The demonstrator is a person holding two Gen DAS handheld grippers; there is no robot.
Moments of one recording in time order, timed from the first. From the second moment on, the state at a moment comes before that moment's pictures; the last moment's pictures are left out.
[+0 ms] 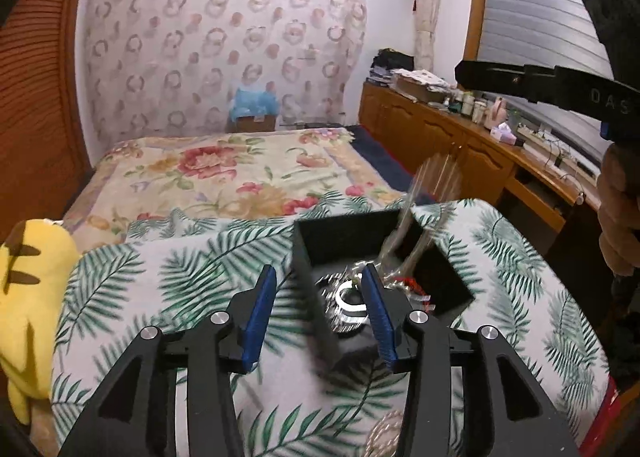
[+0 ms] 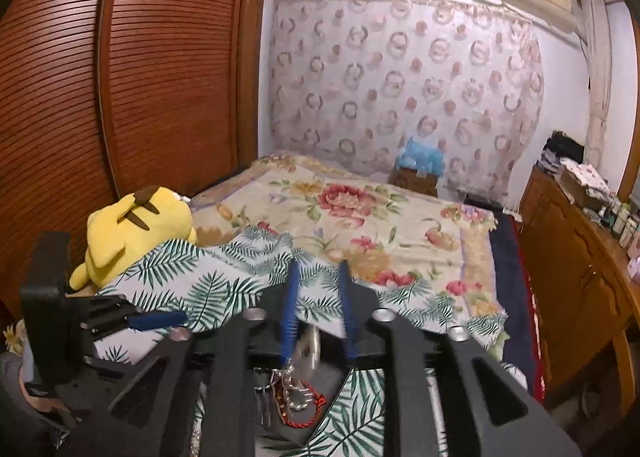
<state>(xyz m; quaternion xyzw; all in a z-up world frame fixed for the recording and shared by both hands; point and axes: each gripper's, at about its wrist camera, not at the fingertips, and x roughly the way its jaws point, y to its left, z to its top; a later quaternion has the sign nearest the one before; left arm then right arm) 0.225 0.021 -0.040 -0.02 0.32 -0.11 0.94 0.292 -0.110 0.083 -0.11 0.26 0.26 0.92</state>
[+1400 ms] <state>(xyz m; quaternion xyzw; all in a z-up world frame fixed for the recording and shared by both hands) 0.119 0.012 -0.099 -0.01 0.40 -0.13 0.91 0.152 -0.137 -0.082 -0.14 0.43 0.36 0.82</state>
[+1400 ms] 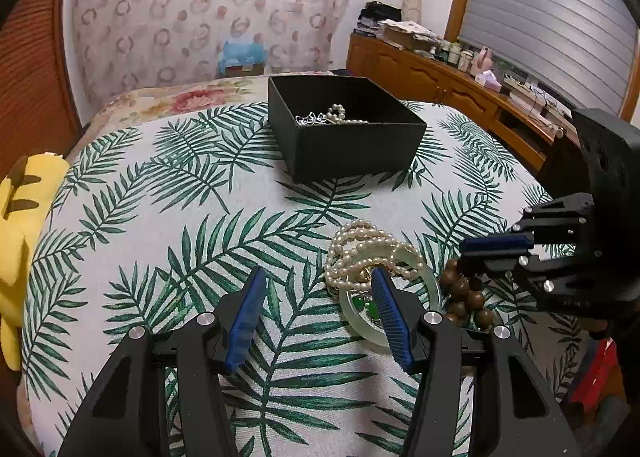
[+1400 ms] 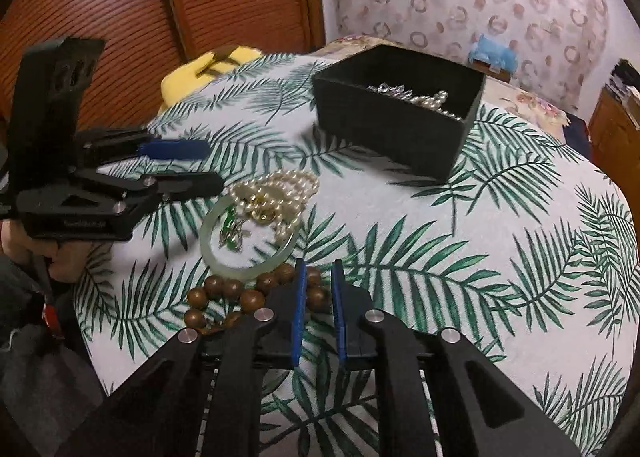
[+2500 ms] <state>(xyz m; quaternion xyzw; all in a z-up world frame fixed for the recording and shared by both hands) 0.143 0.003 -0.102 -0.03 0.41 -0.16 0.90 0.138 -0.182 -0.001 -0.10 0.32 0.34 0.88</state>
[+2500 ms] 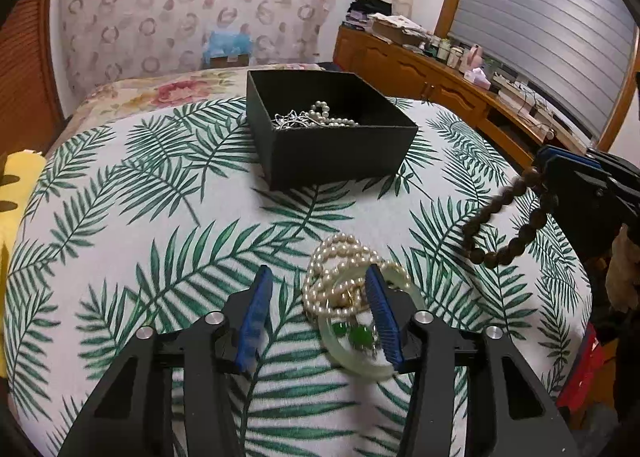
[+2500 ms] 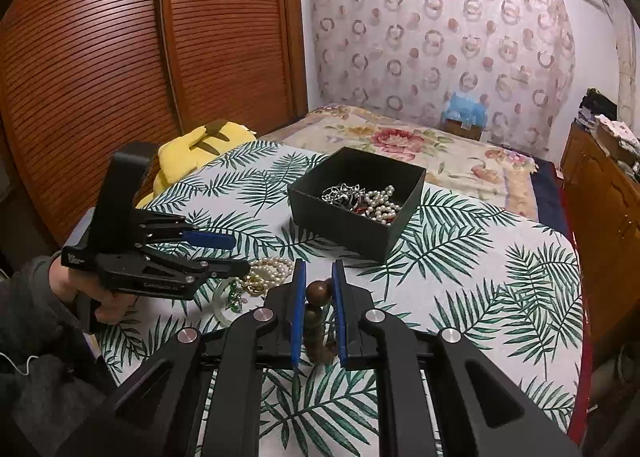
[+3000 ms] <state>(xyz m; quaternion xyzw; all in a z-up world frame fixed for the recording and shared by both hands) 0.179 -0.003 -0.113 0.02 0.46 -0.18 0.87 0.140 -0.188 -0.001 -0.09 0.32 0.33 0.88</state>
